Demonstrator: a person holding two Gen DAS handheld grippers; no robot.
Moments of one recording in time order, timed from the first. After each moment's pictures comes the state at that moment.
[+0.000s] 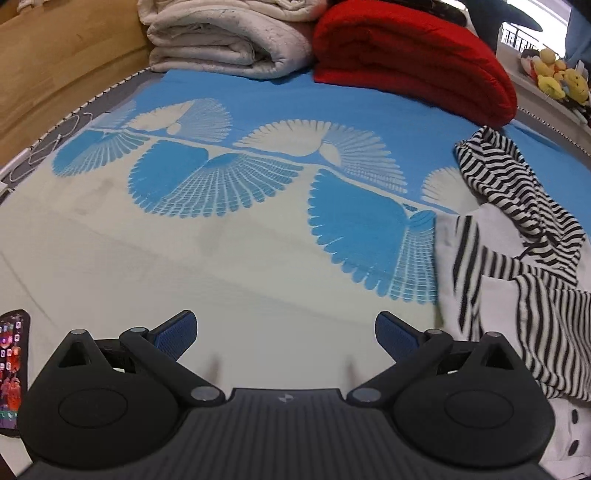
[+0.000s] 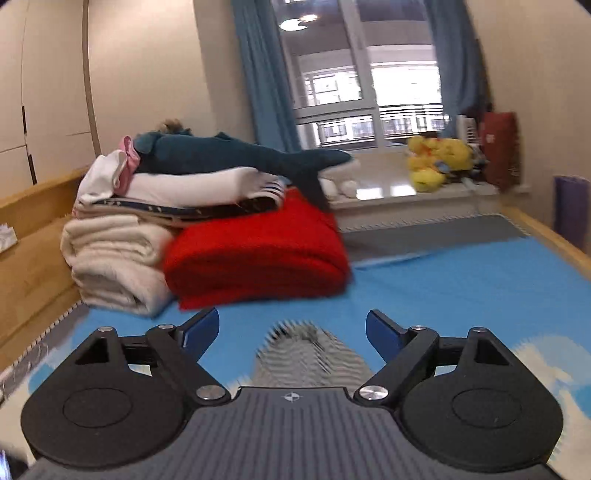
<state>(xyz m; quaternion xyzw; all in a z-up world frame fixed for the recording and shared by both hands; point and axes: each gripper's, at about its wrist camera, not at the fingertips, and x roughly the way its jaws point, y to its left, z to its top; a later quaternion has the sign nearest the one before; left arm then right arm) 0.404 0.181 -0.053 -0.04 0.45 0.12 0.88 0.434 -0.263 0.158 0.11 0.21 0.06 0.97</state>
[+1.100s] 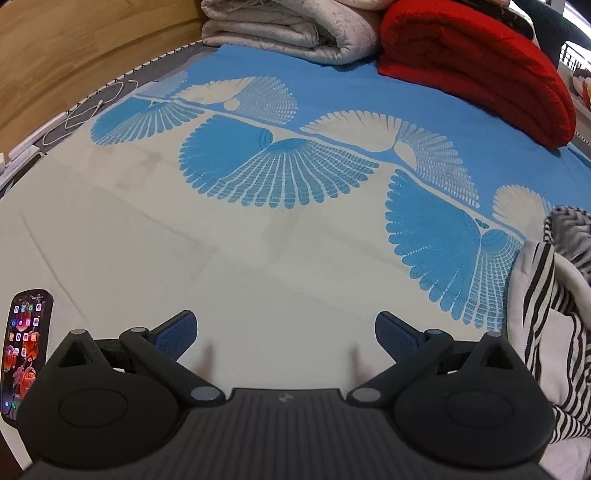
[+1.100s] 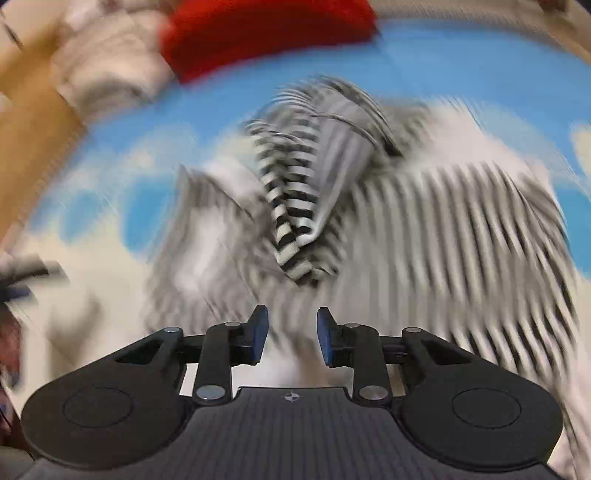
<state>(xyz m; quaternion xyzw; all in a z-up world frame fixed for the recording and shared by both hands) 0.419 0.231 -0.069 -0.07 0.47 0.19 0.86 0.373 -0.254 -0.058 0.11 0.51 0.10 0.85</state>
